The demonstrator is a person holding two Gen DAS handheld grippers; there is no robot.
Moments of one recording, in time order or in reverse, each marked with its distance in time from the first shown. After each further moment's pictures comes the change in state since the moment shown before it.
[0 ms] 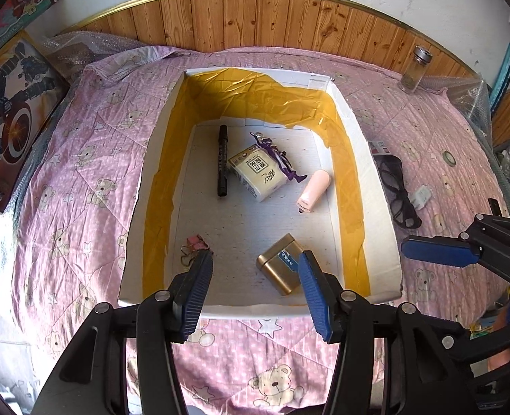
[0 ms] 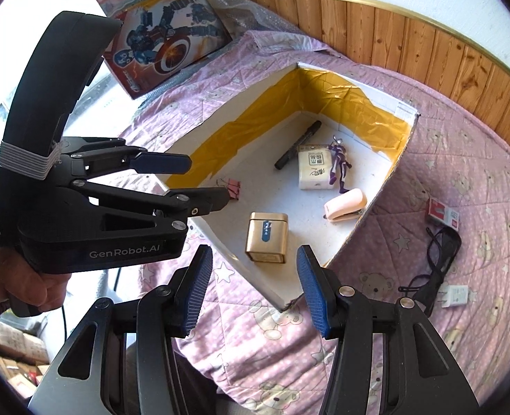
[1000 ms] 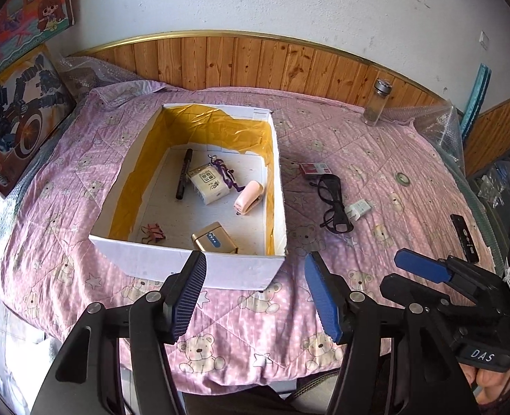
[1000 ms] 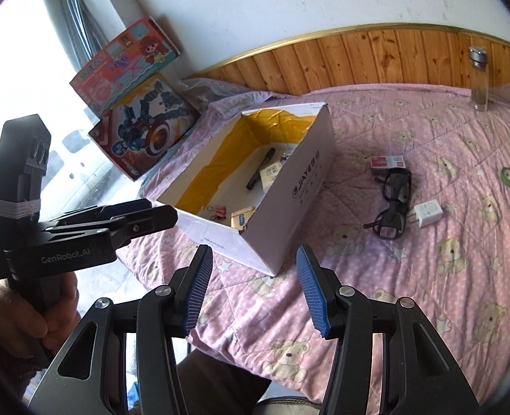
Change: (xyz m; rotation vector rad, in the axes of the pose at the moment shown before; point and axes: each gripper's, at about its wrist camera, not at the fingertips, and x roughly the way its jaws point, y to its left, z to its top) left arm -0.076 -0.077 -0.059 -0.035 -0.185 -0.051; right arm -0.093 -0.050 -0.124 0.322 -0.319 0.039
